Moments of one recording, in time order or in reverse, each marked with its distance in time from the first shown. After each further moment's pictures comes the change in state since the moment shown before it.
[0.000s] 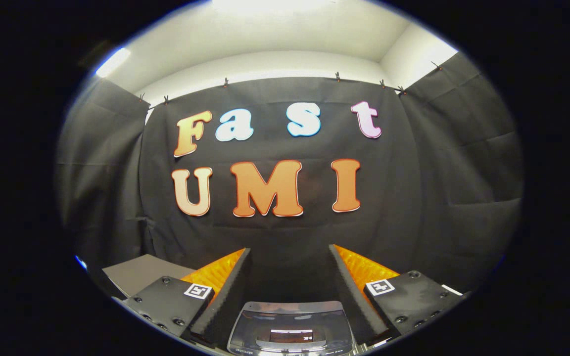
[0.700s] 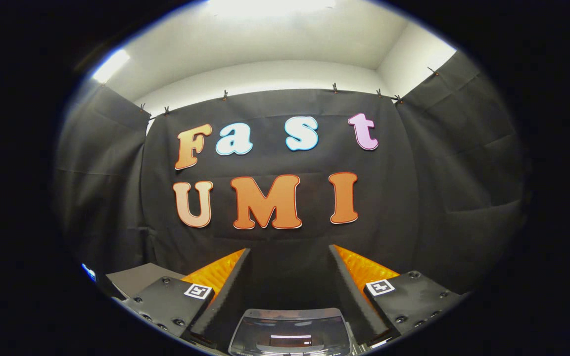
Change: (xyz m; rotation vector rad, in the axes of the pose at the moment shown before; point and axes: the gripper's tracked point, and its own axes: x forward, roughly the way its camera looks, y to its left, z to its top) arm -0.009 -0.006 0.013 0.005 -0.044 0.002
